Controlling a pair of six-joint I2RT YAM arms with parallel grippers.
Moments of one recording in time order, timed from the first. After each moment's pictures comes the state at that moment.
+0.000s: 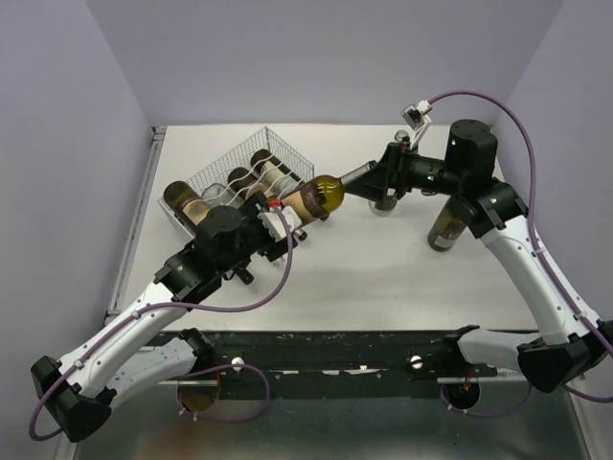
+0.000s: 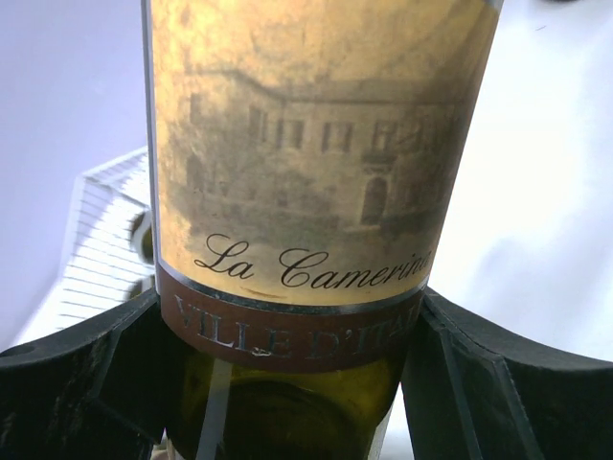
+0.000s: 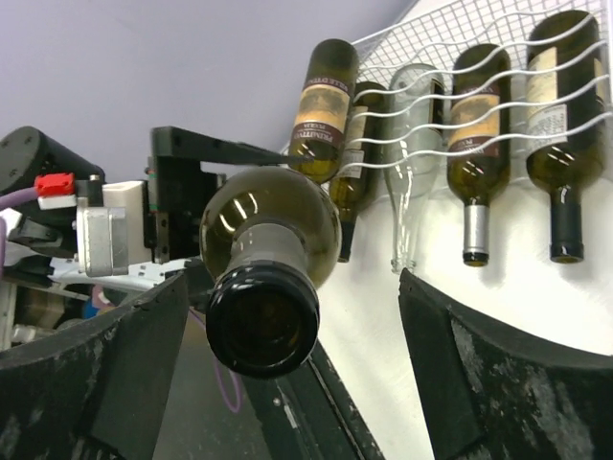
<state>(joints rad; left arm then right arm) -0.73 0.86 0.84 -0.26 0.06 0.40 0.42 1.23 1.39 -0.39 -0.74 0.47</state>
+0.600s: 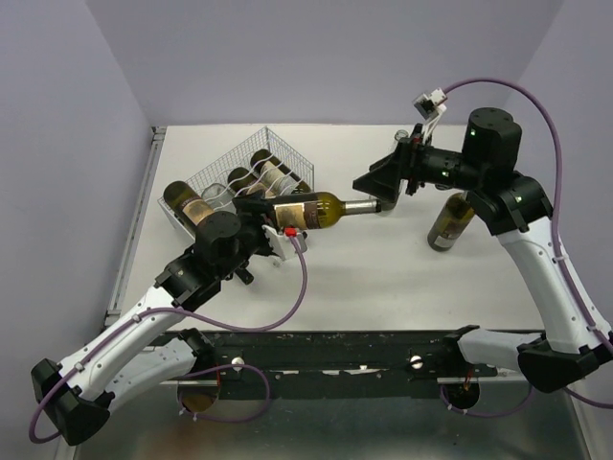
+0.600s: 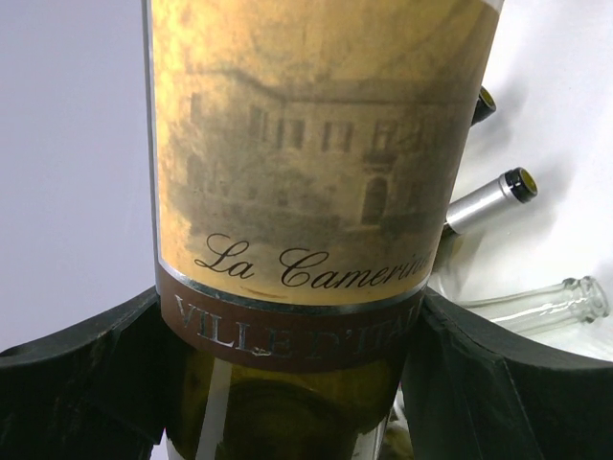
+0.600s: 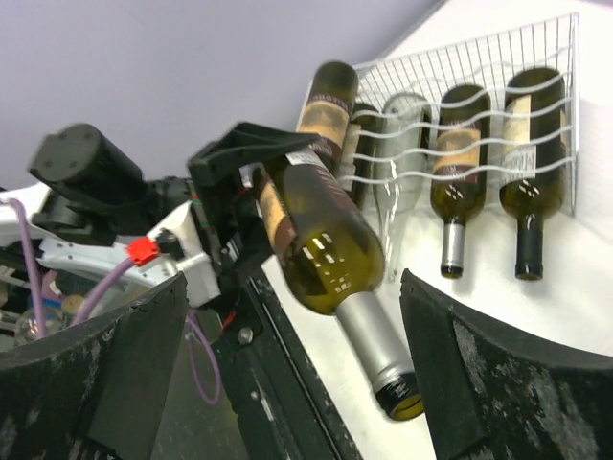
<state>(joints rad) -0.73 0.83 0.78 -0.20 -0.08 0.94 0.42 1.20 1.57 -0.56 -0.71 0.36</state>
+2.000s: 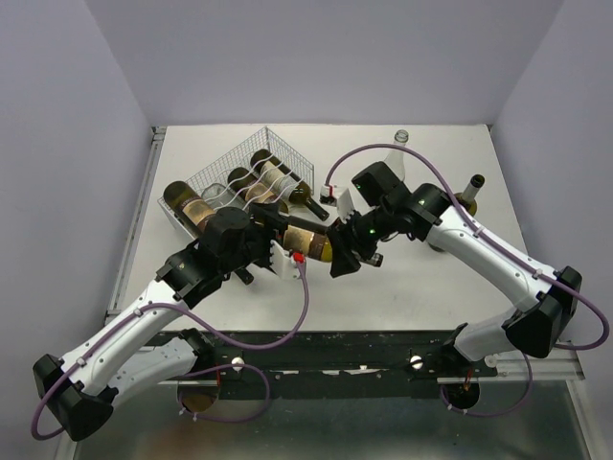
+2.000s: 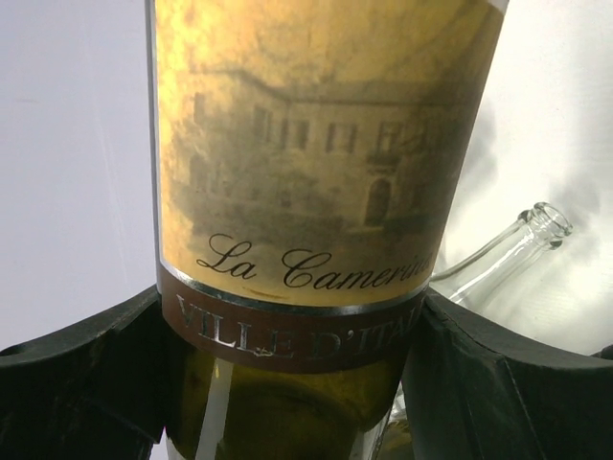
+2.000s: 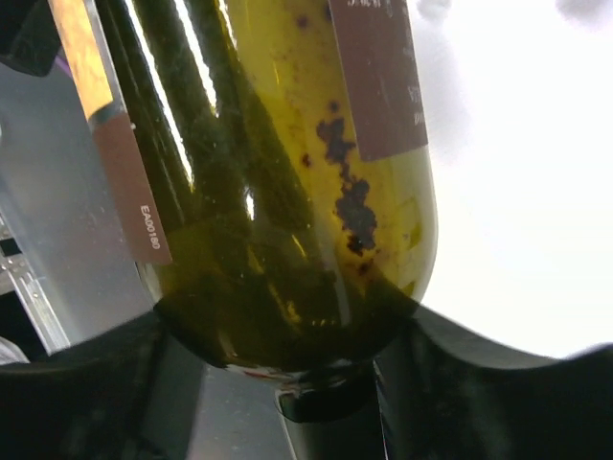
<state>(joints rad) -0.72 0.87 0.85 -0.44 0.12 1.25 0.79 1.43 1.43 -0.99 -0.51 0.02</state>
